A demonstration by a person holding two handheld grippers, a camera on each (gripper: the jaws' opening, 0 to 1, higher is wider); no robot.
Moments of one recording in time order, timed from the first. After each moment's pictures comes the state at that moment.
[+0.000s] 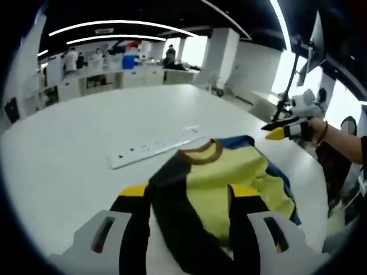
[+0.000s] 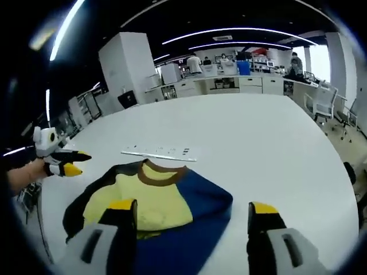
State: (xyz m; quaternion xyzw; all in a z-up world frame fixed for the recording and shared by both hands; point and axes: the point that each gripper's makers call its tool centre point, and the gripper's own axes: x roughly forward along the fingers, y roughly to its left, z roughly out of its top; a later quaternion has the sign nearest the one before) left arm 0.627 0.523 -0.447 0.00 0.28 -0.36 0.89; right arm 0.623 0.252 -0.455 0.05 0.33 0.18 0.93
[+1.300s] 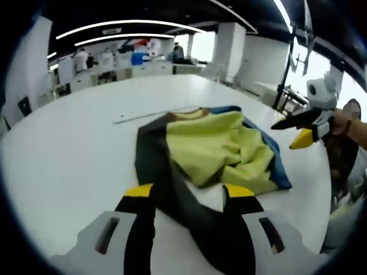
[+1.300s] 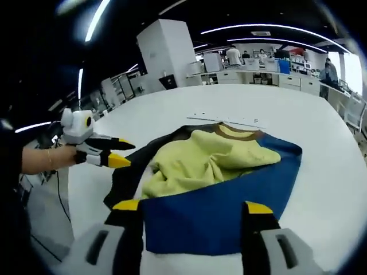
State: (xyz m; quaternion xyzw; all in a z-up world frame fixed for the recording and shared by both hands) left arm 0.516 0.547 -0.497 0.04 0.30 -0.30 0.90; right arm 0.485 0.345 -0.483 0.00 0.34 0.30 0.89
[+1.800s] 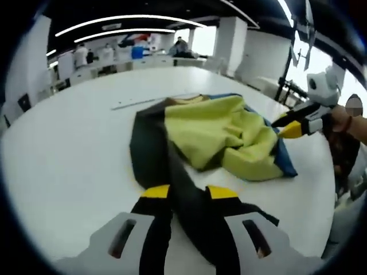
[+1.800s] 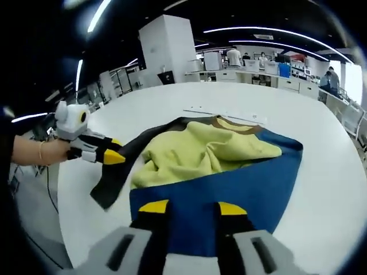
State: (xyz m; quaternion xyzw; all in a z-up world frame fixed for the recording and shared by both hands) left arm 0.507 0.542 -0.520 0.04 0.32 -0.31 0.90; right arm 0.489 0.346 -0.509 -0.02 0.34 0.29 0.89
